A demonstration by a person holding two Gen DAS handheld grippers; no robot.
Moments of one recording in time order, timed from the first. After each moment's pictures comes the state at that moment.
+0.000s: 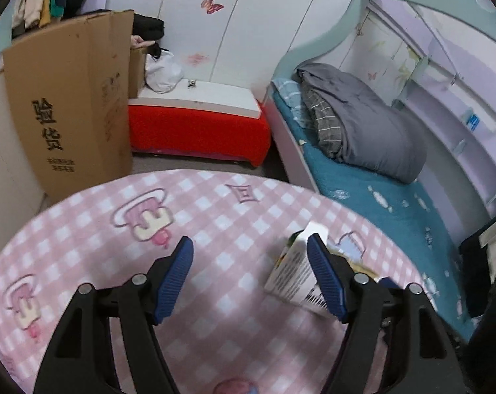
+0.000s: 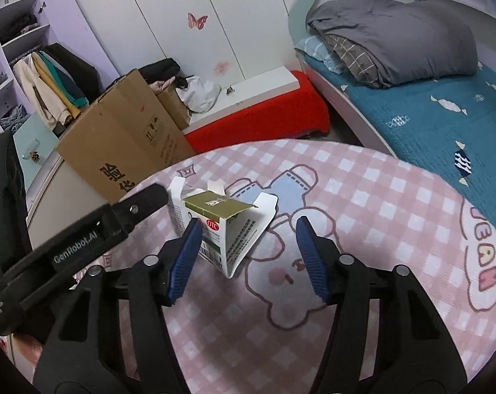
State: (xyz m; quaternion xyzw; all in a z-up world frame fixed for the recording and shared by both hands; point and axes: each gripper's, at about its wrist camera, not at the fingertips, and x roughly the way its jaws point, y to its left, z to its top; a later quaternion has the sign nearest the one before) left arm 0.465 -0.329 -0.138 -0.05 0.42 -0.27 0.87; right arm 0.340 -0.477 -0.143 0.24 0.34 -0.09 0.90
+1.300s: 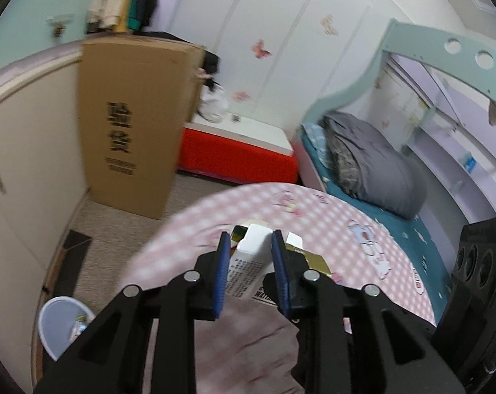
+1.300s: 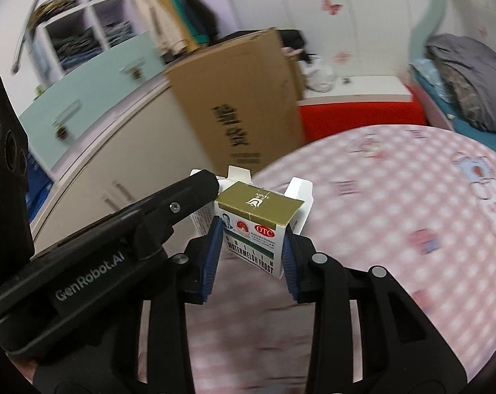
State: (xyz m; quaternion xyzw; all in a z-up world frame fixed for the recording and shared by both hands) left arm 0.367 -0.086 -0.075 -0.10 0.36 -0.21 0.90; right arm 0.326 -0.194 -0.089 0.13 0.35 0.11 0.92
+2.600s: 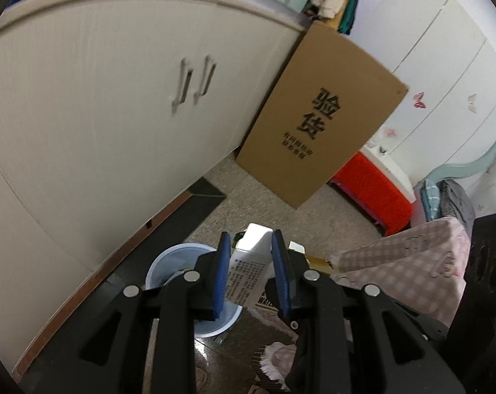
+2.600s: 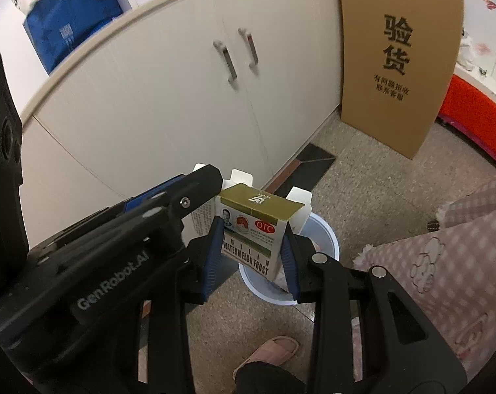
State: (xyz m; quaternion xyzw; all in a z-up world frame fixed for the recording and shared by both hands) left arm 0.324 0.274 -0.222 -0.23 0.40 0.04 0.89; right arm 0.355 0.144 -0.240 -0.01 0.48 0.28 0.83
